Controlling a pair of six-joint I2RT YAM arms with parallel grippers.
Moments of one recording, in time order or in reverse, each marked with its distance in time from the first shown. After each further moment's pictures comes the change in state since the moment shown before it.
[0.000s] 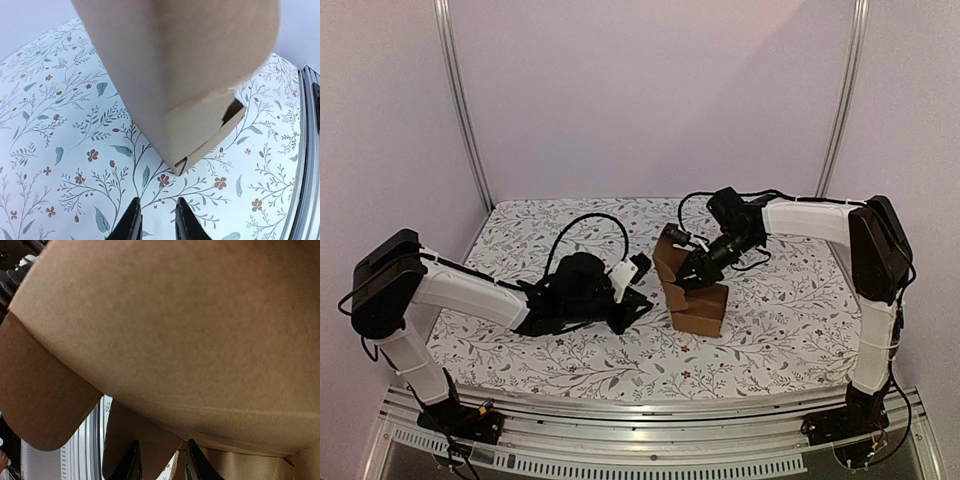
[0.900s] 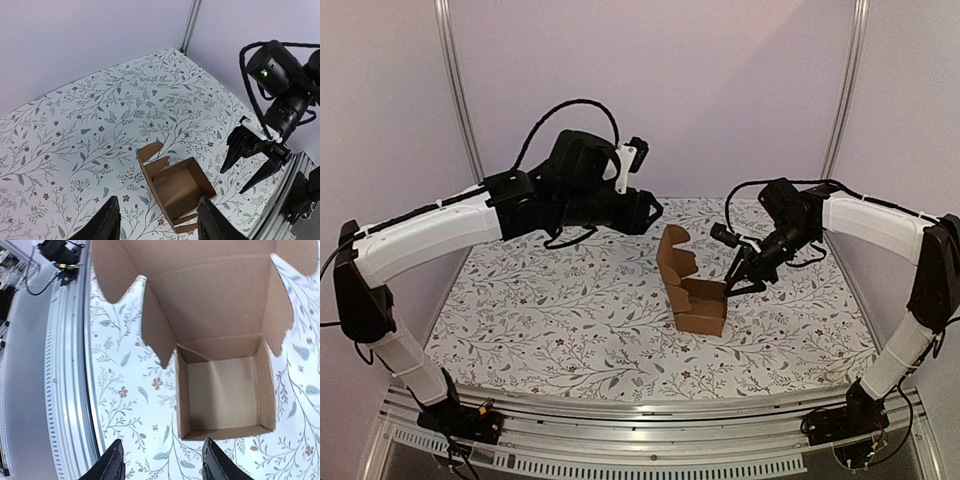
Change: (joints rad) left arm 0.007 -0.107 0.672 -0.753 -0.221 -0.199; right arm -0.127 -0.360 -0.195 -0.245 0.205 -0.195
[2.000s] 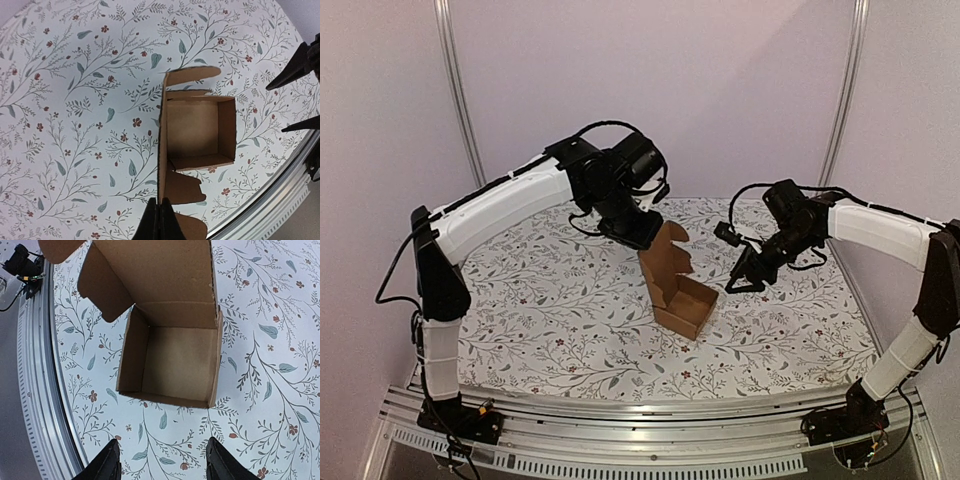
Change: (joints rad) left arm 0.041 0.483 0.707 -0.827 0.110 -0.064; right arm -0.008 -0.055 -0.100 0.163 0.159 0.147
